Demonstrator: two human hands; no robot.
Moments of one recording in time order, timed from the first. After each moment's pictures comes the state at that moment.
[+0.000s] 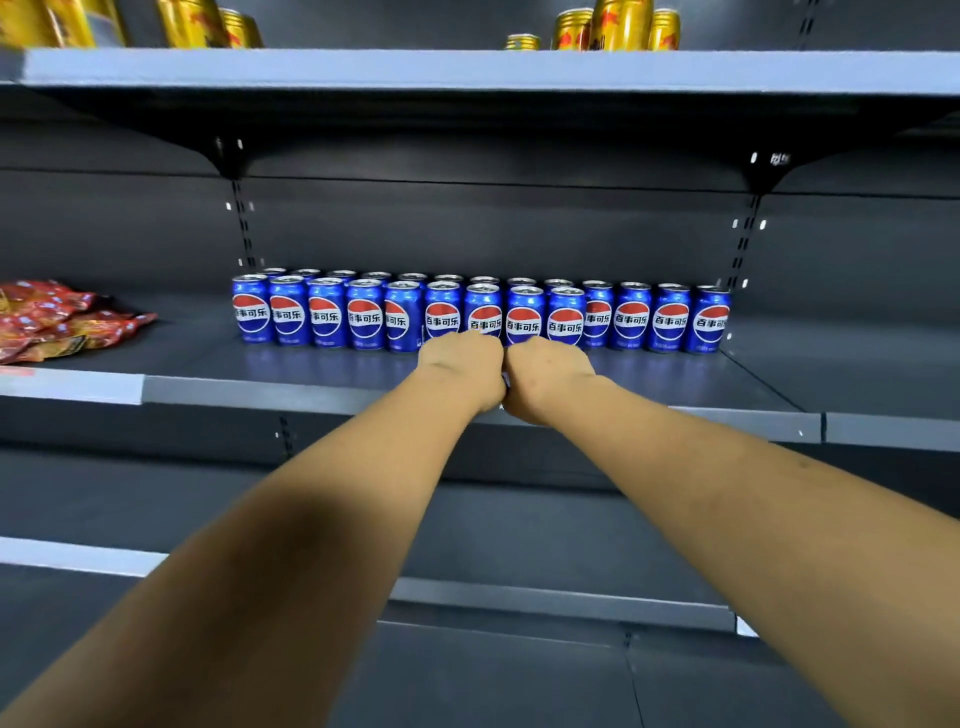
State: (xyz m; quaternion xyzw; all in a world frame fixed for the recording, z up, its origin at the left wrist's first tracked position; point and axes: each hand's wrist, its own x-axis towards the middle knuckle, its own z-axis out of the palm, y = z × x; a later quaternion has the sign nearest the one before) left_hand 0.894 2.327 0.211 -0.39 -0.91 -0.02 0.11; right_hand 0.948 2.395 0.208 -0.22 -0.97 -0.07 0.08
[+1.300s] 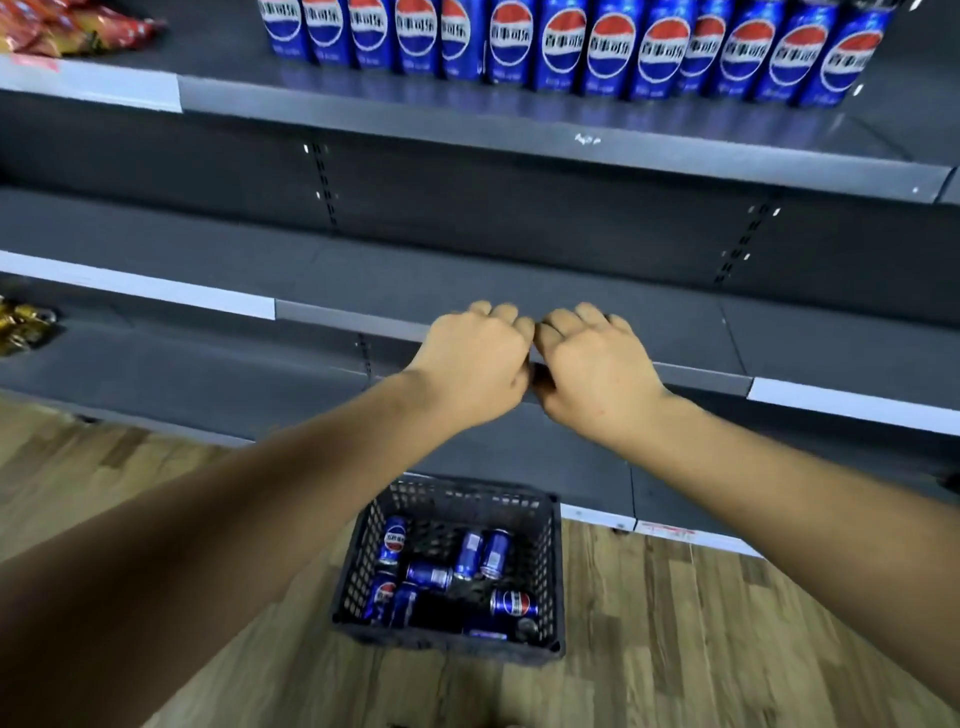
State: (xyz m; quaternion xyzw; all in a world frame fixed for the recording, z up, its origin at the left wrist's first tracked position) left_hand 0.986 2.188 0.039 -0.50 -0.86 0.00 0.11; right_hand 1.064 2.285 0.039 -0.07 -0.99 -0.09 0.10
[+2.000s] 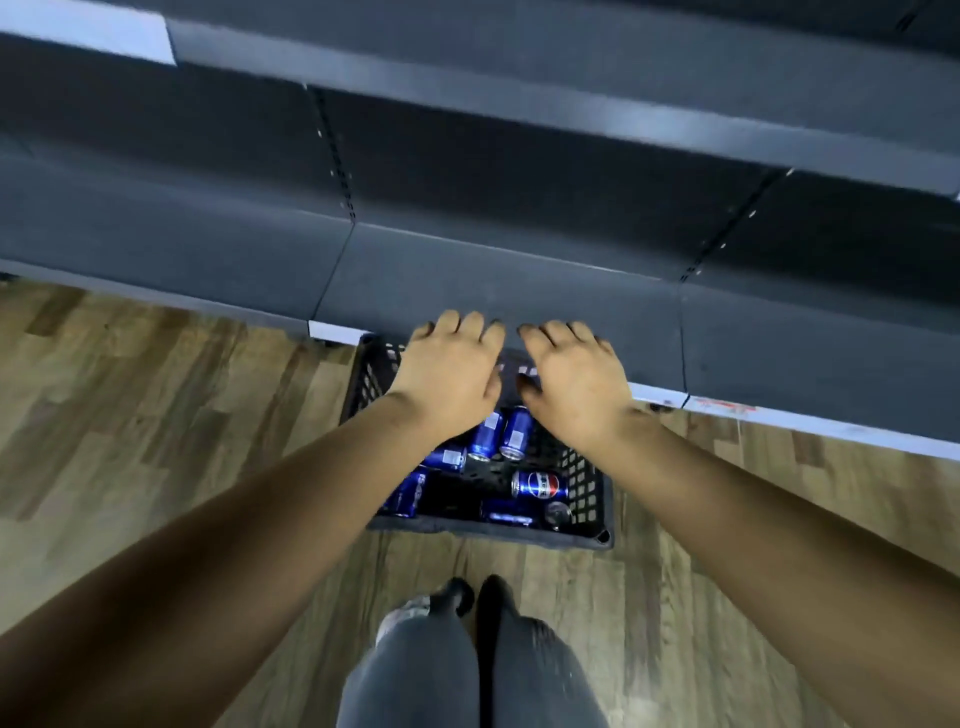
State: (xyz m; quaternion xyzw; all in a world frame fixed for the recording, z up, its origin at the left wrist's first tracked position) left_hand 0.957 2.149 -0.300 -0.46 -0.88 0.02 -0.03; right_hand 1.041 2.260 -0.294 -0.15 -0.99 0.03 -0.06
